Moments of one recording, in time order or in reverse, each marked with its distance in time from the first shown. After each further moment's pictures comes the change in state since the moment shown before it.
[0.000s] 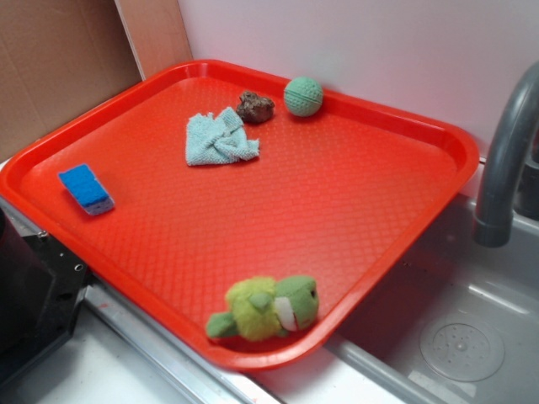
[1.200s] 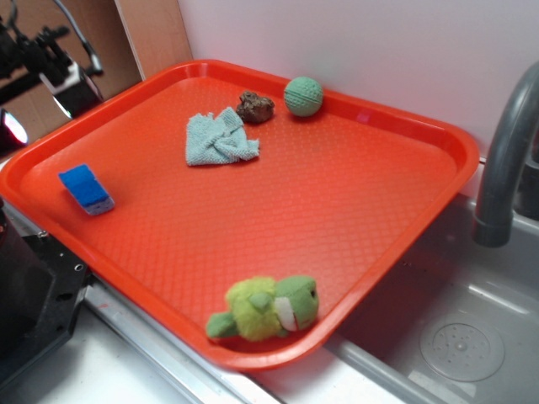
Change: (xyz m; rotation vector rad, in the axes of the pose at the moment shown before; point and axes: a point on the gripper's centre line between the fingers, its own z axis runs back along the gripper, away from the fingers) arm 0.005 0.096 -0.144 -0.091 -0.119 1.101
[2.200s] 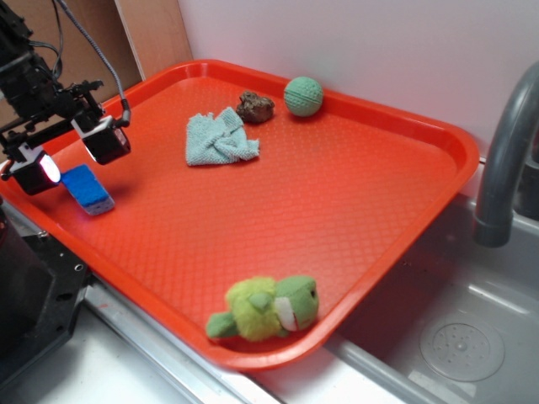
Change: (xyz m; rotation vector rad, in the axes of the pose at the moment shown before) arm 0.009 0.005 -0.048 -0.021 0.263 -0.153
